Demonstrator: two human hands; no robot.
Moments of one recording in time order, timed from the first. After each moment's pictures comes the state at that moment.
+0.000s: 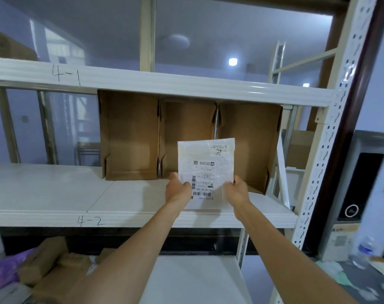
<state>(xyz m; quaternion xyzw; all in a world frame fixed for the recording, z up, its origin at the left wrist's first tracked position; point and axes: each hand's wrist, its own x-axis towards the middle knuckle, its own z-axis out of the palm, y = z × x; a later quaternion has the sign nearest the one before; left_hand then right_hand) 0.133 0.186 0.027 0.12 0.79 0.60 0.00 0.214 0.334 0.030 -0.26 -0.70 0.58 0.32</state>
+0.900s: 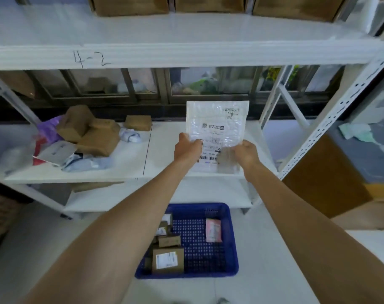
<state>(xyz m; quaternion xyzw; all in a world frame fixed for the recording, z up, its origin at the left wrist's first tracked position) 0.204 0.102 -0.253 0.01 0.84 0.50 0.20 0.278 0.255 -0.281 -0.43 -0.66 0.61 0.09</state>
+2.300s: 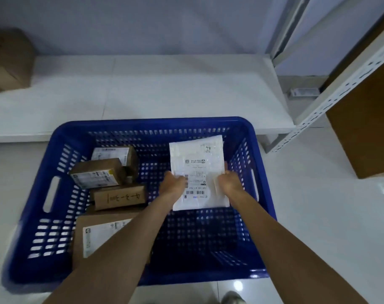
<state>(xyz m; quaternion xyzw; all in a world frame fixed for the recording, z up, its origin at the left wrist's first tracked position) 0.241 0.101 -1.089 -0.13 0.85 0.37 0.36 0.320 0.249 -1.058 -0.51 -0.64 0.56 -0.13</state>
